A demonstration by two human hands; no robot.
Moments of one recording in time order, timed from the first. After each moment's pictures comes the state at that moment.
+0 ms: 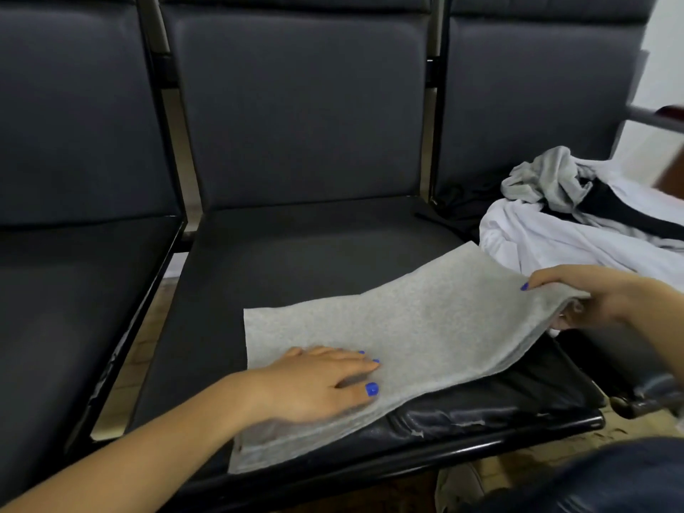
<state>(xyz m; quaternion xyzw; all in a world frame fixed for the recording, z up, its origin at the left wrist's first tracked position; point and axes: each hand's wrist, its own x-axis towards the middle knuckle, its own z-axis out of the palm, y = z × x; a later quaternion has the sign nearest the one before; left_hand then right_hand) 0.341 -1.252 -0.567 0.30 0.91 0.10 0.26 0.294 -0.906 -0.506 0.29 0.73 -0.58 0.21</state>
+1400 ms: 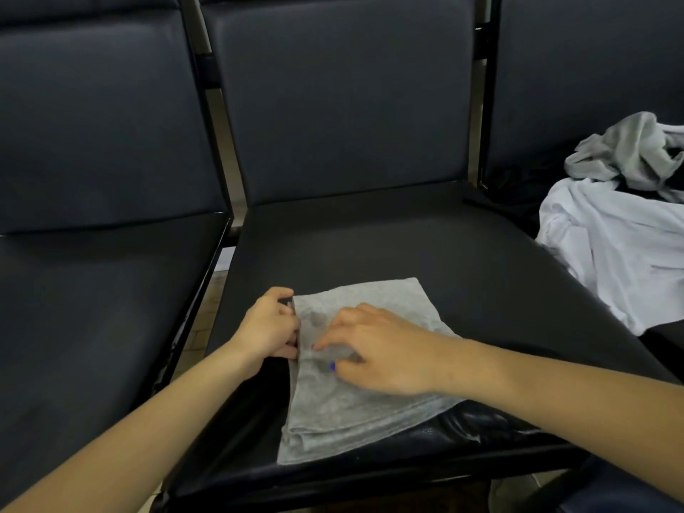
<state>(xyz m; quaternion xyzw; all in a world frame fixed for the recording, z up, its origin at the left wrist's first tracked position) 0.305 -1.322 -0.577 -0.17 0.82 0.55 0.09 0.329 -1.142 -0.546 -0.38 0.90 -0.14 0.16</state>
